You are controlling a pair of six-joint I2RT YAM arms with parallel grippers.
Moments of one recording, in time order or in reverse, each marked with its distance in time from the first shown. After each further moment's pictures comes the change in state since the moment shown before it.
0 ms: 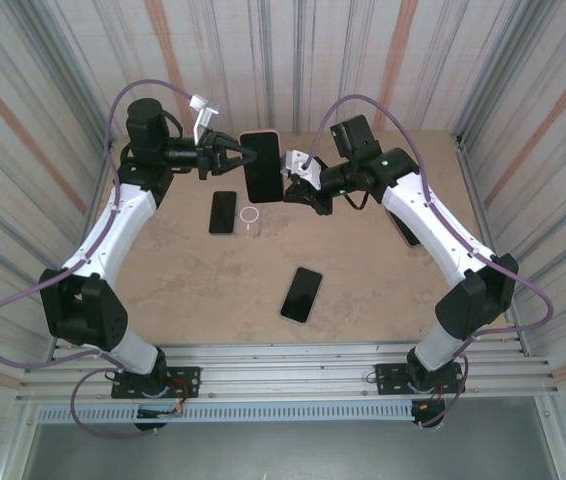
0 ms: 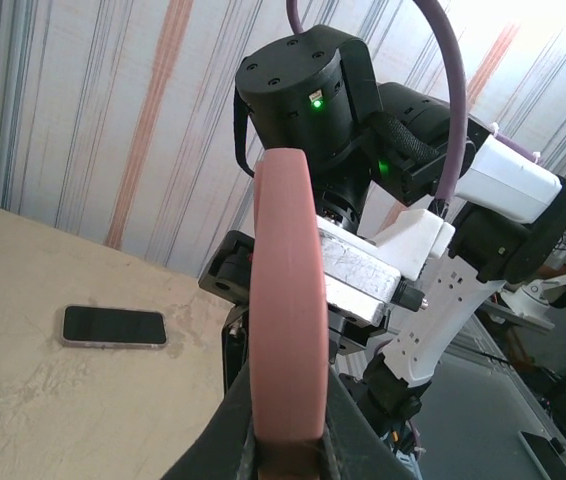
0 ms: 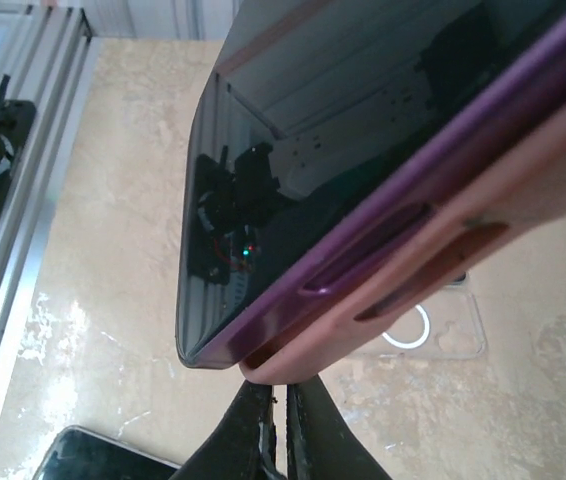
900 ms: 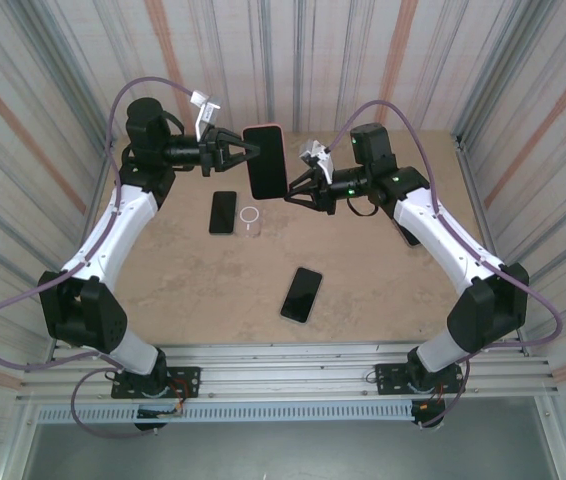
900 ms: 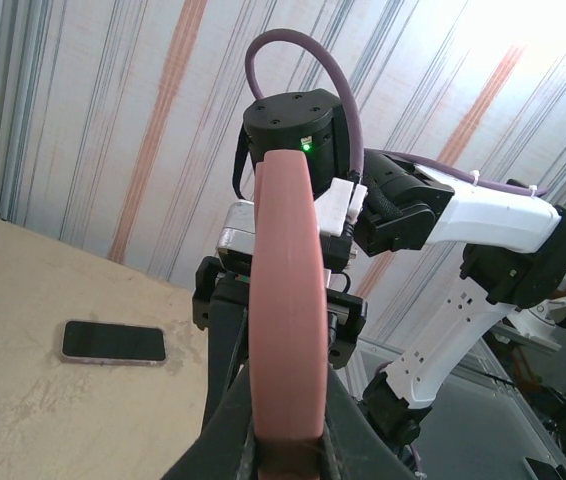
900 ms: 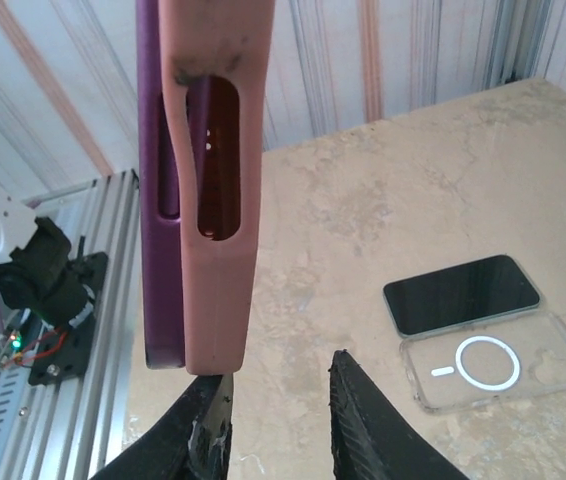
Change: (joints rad) left arm -0.024 -0.010 0.000 0.073 -0.052 -0.090; right arm -0.077 -0.099 -0.244 0.365 -0.215 0.450
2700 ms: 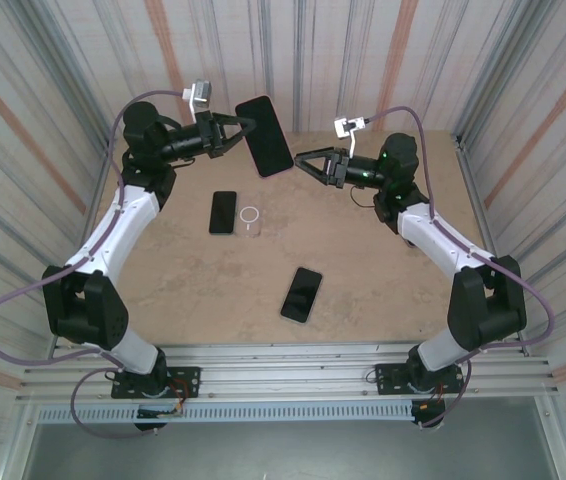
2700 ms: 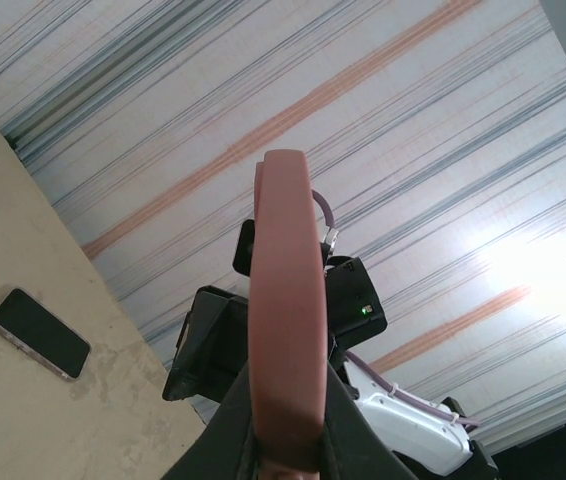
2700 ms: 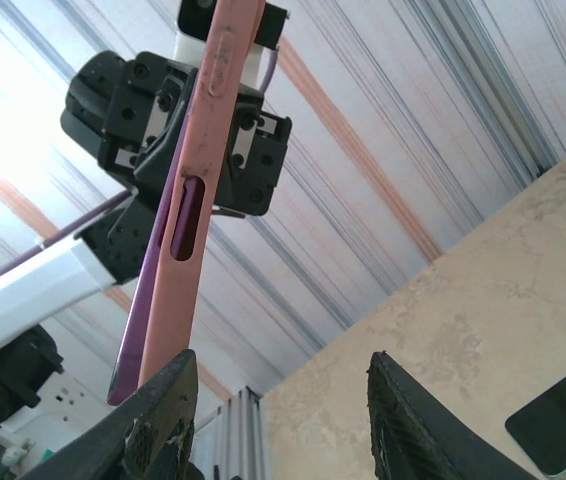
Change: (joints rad) left arm 0.023 0.021 -0.035 0.222 -0.262 -0.721; right arm -0.111 0.002 -0.299 1.060 -0.084 1.115
